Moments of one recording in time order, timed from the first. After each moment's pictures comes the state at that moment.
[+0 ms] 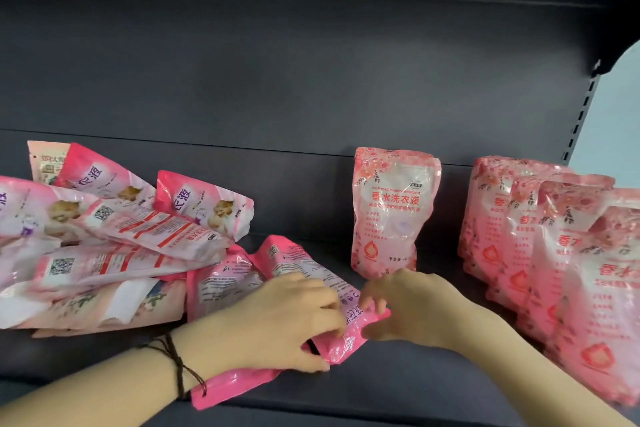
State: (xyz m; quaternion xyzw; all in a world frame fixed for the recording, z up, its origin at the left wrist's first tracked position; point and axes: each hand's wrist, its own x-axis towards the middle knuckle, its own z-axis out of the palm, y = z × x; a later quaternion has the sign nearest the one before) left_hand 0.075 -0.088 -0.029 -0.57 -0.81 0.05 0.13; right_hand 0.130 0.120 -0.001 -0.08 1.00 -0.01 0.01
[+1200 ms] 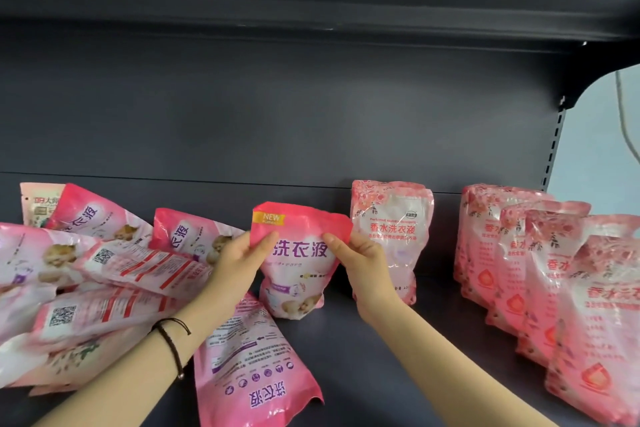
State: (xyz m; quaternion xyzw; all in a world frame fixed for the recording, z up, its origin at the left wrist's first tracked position) left_hand -0.008 -0.111 -0.009 -0.24 -0.67 -0.69 0.08; right_hand 0.045 0.067 -0.001 -0.06 0.63 -0.74 -0.22
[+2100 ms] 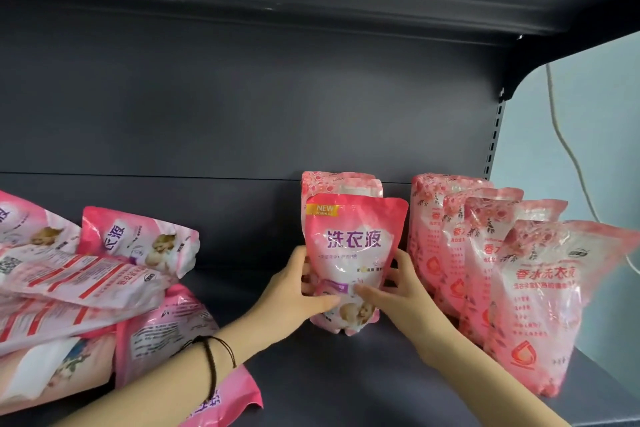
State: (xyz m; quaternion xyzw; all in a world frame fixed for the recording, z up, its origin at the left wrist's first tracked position) left_hand 0.029 0.002 -0.037 -0.35 -0.76 -0.54 -0.05; right_hand 0.117 0.178 -0.036 0.05 0.74 -0.64 -0.20
